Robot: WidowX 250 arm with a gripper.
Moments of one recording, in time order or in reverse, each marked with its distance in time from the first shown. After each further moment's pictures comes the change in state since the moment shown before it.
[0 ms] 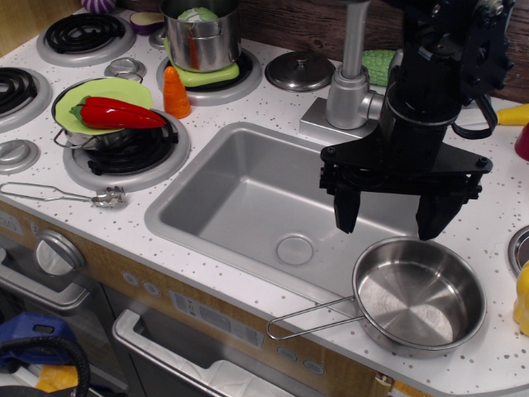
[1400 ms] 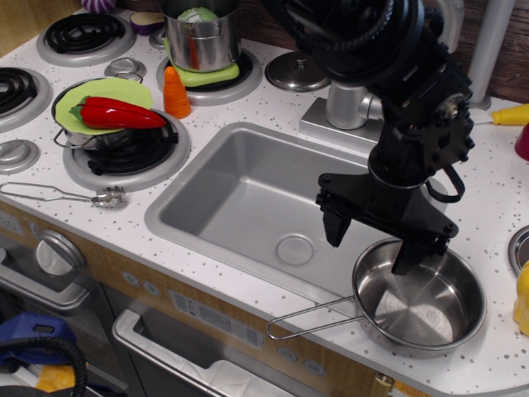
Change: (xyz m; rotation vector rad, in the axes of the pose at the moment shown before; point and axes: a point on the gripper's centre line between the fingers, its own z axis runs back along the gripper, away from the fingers) arm 0.012 0.000 -0.060 0.003 -0.090 -0.397
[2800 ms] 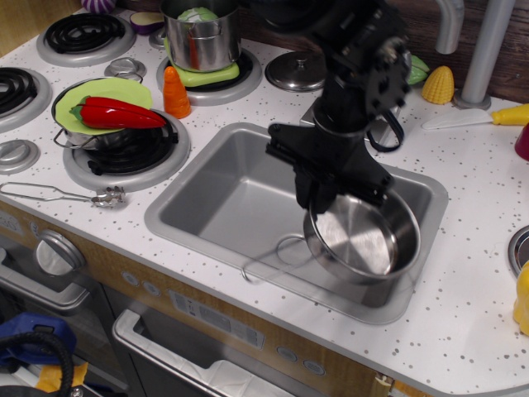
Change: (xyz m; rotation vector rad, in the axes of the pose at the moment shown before) arm 0.027 0.064 0.015 0.064 -0.019 -0.081
